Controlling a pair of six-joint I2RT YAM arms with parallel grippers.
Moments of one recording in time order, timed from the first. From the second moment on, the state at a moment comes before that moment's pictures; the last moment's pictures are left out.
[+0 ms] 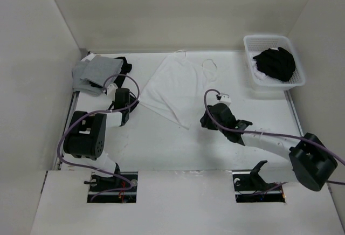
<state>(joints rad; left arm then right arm) -0.16 1.63 0.63 0.38 -0.22 -0.92 0.76 1.25 0.58 -0.03 0.31 0.73</state>
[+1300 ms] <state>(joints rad) -0.28 1.31 0.28 0.39 -0.16 -0.99 0.44 1.43 0.53 0.27 -0.01 0.90</state>
